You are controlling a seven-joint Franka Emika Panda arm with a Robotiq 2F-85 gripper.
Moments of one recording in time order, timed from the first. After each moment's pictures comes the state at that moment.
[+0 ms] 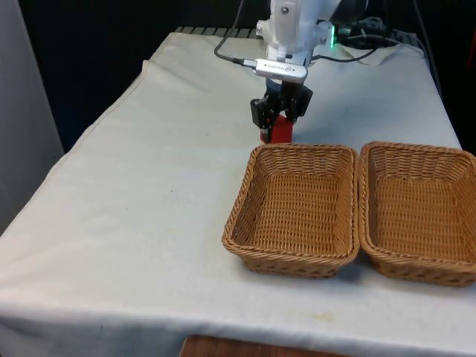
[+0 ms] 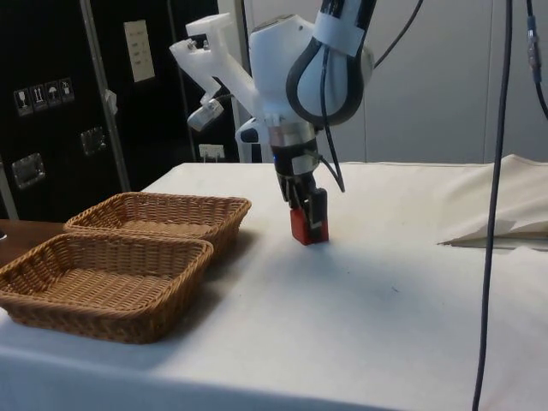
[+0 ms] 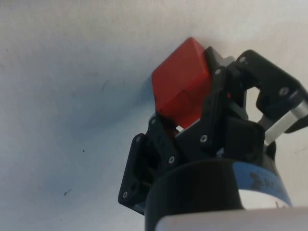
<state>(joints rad) 0.31 0.34 -0.35 -2.45 -0.02 2.74 -0.74</state>
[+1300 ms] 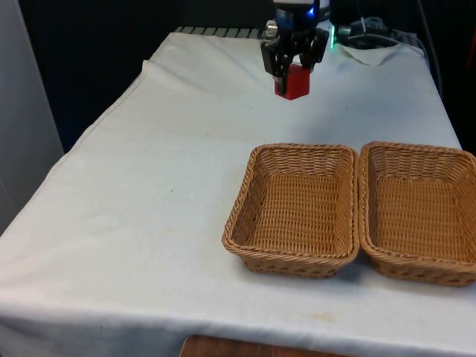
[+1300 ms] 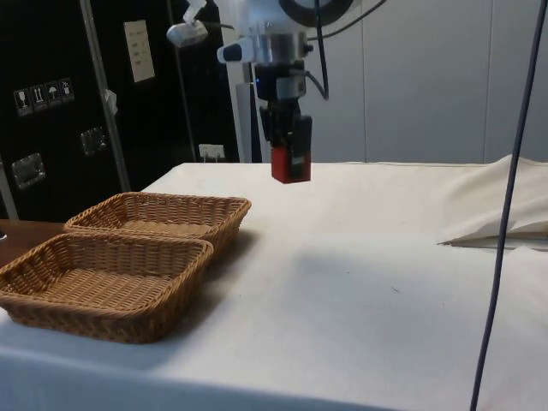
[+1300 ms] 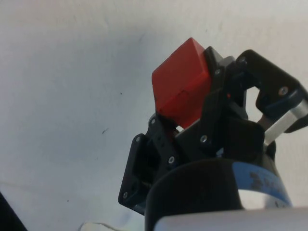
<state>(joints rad) 0.32 0.03 -0.34 -2.45 -0.02 2.49 -0.75</state>
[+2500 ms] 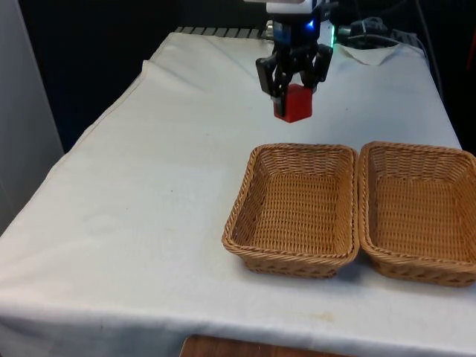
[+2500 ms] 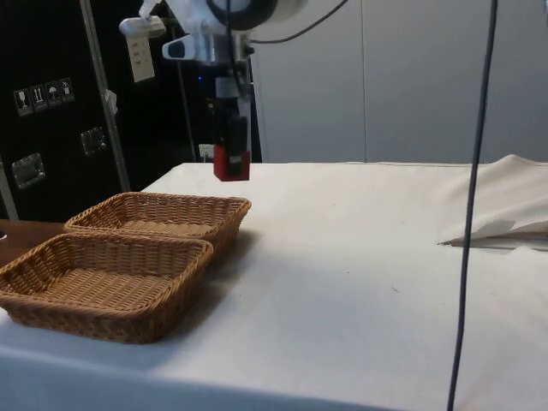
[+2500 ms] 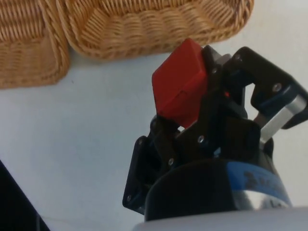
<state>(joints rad) 0.32 0.26 -0.34 -2.14 0.14 2.45 -0.82</state>
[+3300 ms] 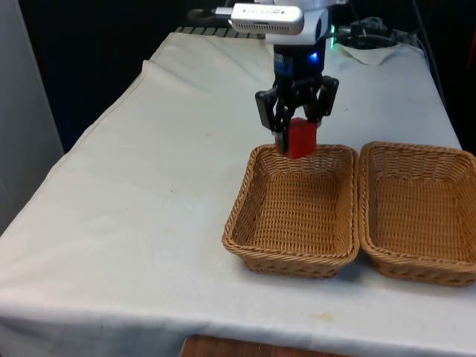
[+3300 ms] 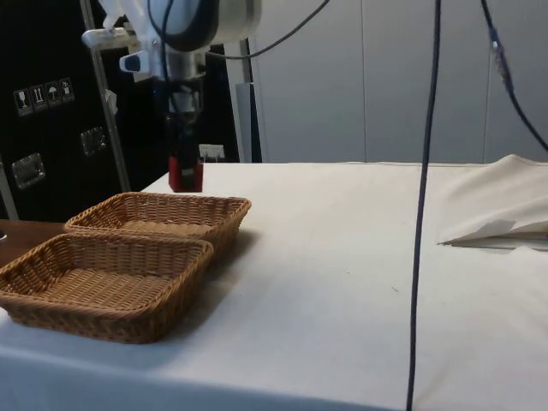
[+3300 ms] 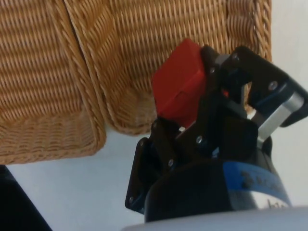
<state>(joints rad) 0.32 0.48 -0.34 -1.87 0.25 2.43 -0.86</state>
